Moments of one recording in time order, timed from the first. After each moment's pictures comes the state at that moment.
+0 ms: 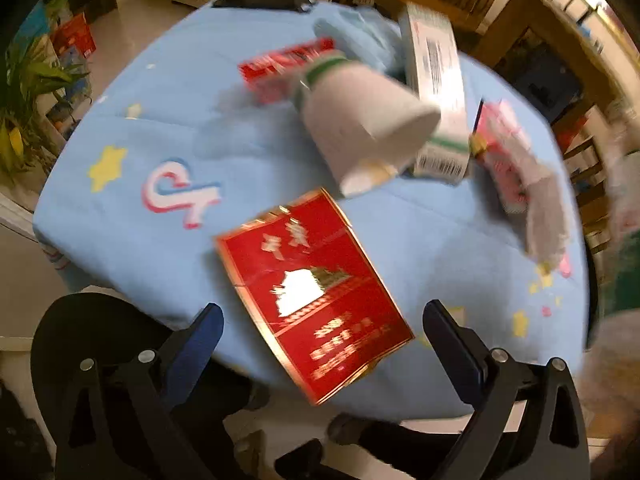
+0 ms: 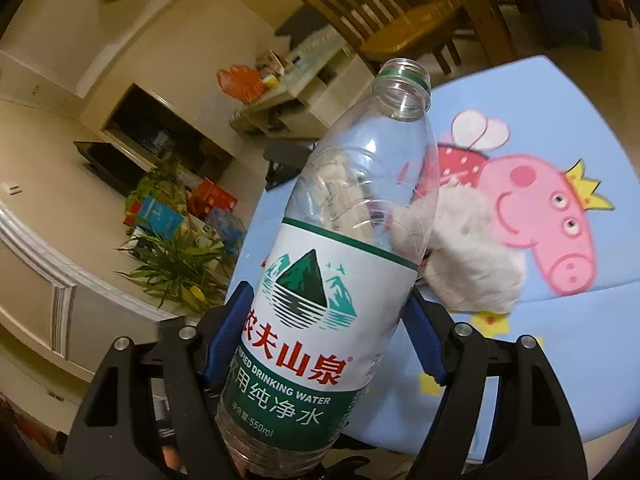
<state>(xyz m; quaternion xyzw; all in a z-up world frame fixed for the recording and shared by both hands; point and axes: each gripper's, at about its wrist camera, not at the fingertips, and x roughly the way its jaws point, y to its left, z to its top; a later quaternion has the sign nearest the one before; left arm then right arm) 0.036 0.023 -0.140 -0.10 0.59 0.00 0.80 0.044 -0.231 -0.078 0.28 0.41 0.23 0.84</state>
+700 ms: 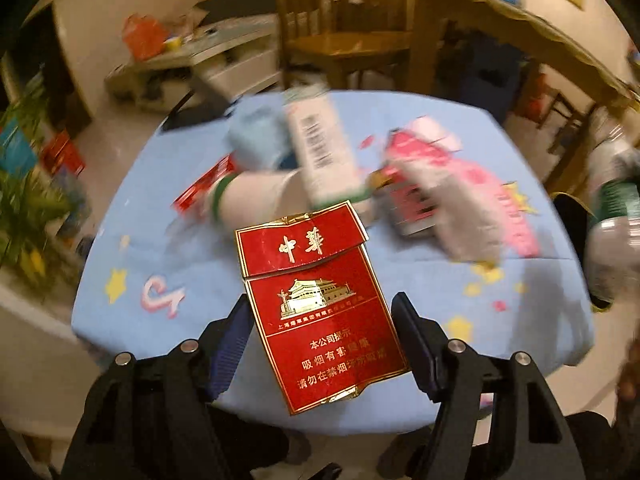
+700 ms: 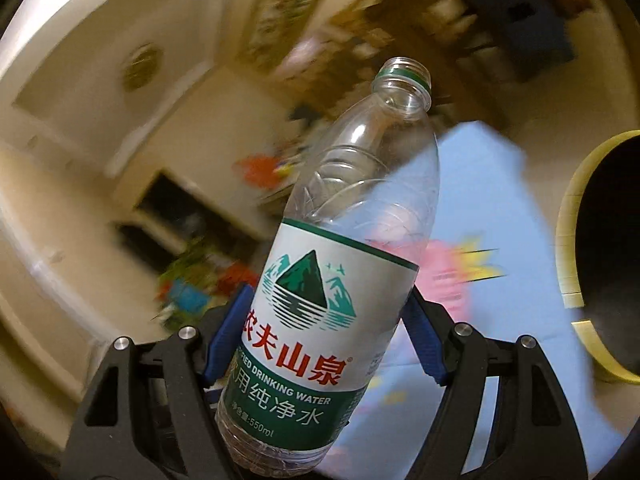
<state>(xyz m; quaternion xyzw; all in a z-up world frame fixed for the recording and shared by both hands) 0.014 -0.032 -0.074 0.04 0.47 -0.06 0.88 0.019 -0.415 -0.119 0.38 0.30 0.15 0.87</state>
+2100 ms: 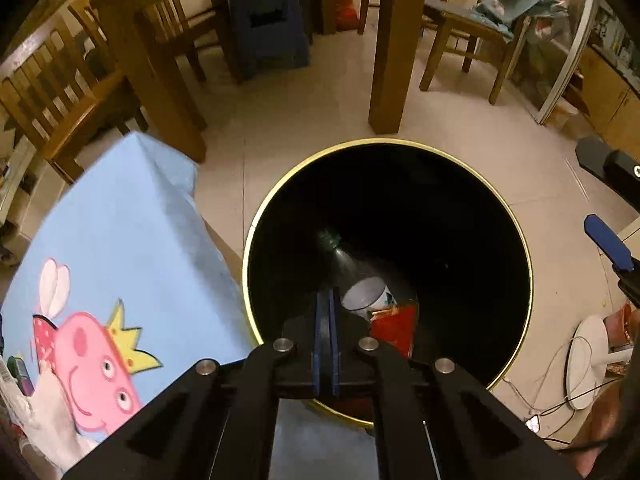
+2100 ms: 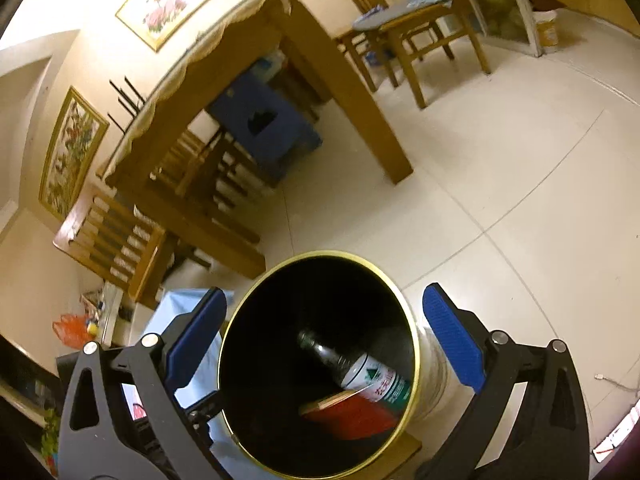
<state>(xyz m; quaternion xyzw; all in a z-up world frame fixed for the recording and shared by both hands) 0.080 -0.426 -0.138 0.21 0.48 -0.32 0.79 -0.081 -0.637 -0.137 0.42 0.22 -0.25 0.85</state>
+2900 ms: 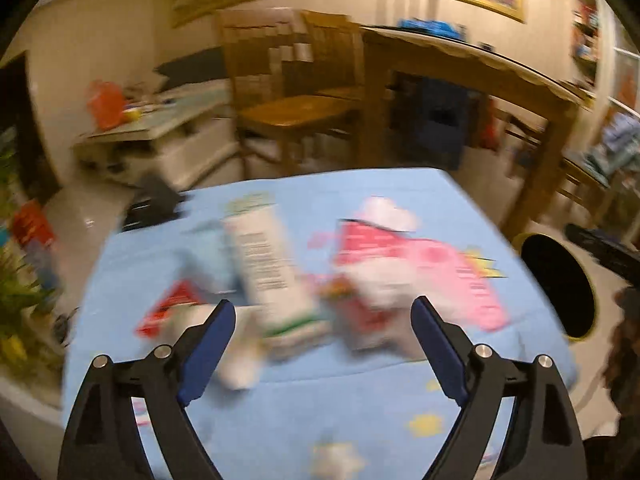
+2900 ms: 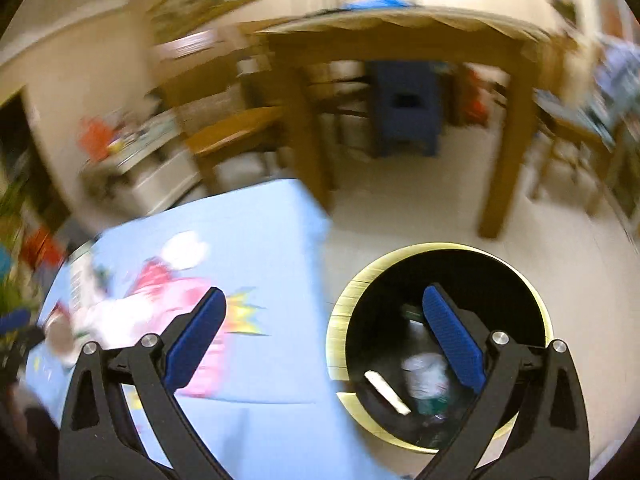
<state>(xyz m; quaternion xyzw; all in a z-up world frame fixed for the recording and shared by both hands) 0.046 -0.057 -0.054 0.05 0.36 -0.11 0.92 0.025 -0.390 -0.074 0.09 0.31 -0.04 0.95</state>
